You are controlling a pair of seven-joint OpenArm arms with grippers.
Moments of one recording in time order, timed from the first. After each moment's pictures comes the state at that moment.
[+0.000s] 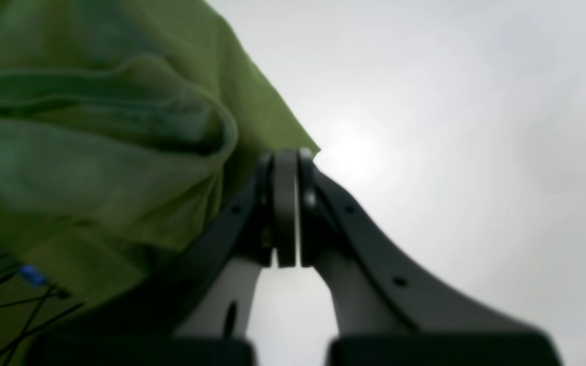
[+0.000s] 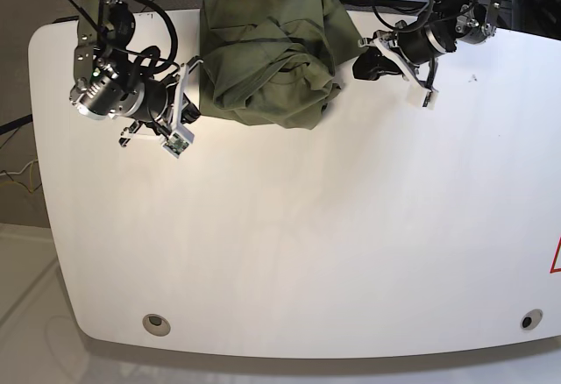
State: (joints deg) left arm 27.3 -22.5 3.5 111.1 -54.5 -4.9 46.7; right arm -7.6 18.9 6.5 113.1 35.7 39.1 -78.3
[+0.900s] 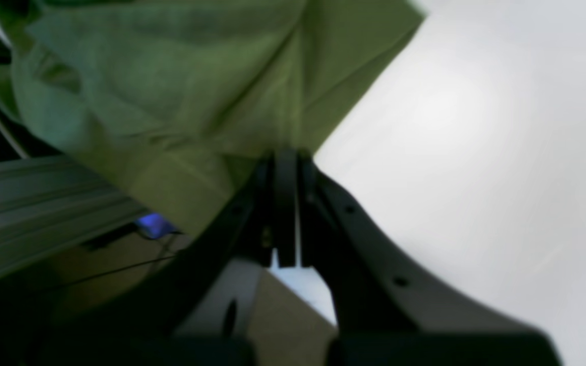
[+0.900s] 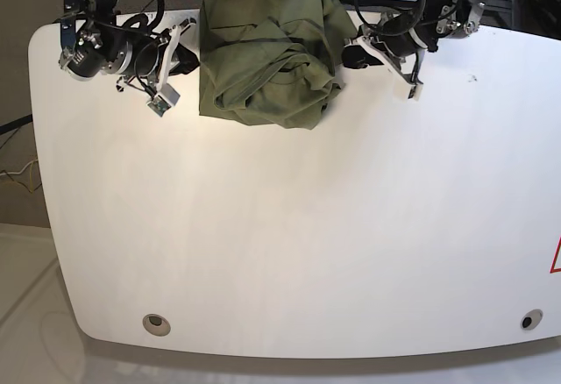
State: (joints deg) left arm 26.1 -23.0 10.6 111.1 -54.3 7.9 46.7; right arm -19.6 22.6 8.7 113.1 47.2 31.3 -78.3
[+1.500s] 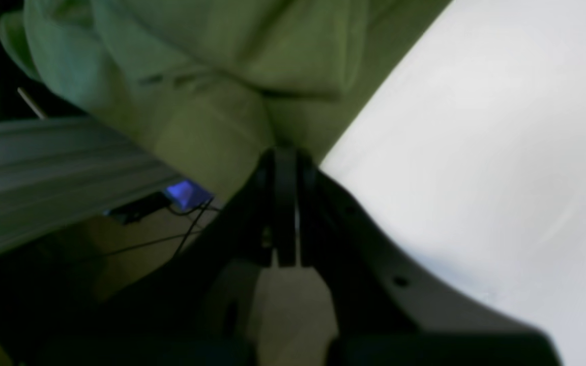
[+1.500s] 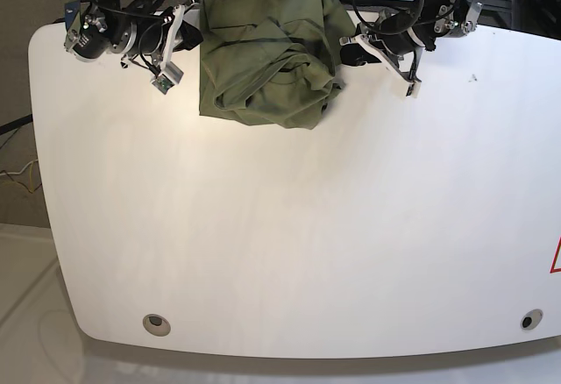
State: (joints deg) left arm 26.0 -22.4 11.5 109.7 -54.5 7.9 46.6; right arm -25.3 22.2 7.9 113.1 47.1 31.1 -78.2
